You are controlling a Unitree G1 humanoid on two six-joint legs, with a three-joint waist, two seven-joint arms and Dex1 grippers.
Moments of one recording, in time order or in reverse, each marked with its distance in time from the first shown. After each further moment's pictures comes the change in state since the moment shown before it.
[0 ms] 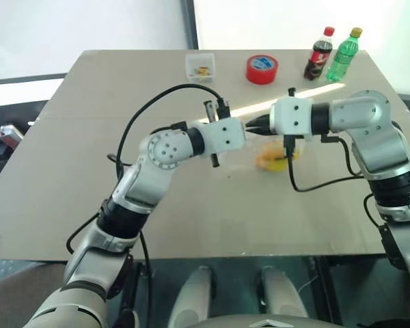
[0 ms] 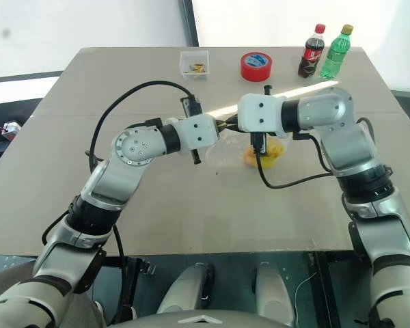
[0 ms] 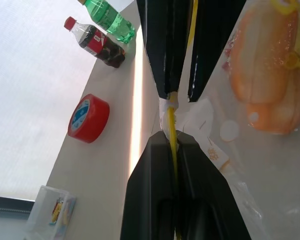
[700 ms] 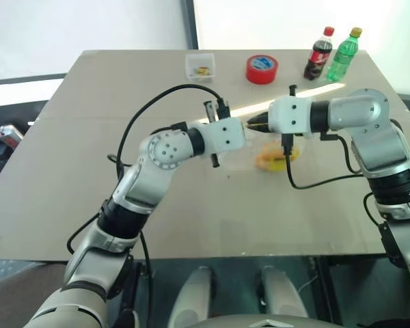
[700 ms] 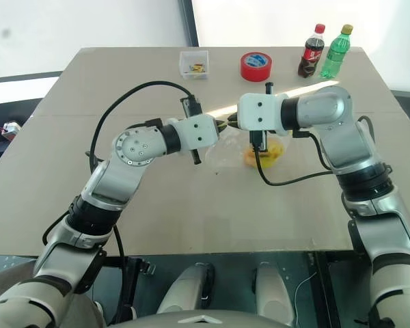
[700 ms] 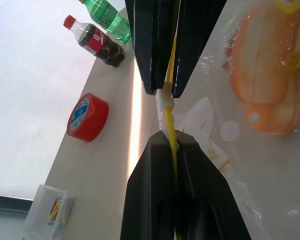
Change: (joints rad) left arm 0.001 0.000 0.000 0.000 0.000 0.004 0.001; right arm -0.013 0.000 0.002 0.021 -0.043 -0.020 -0.016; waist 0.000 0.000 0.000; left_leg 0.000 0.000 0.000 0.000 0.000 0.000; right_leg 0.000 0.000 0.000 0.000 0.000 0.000
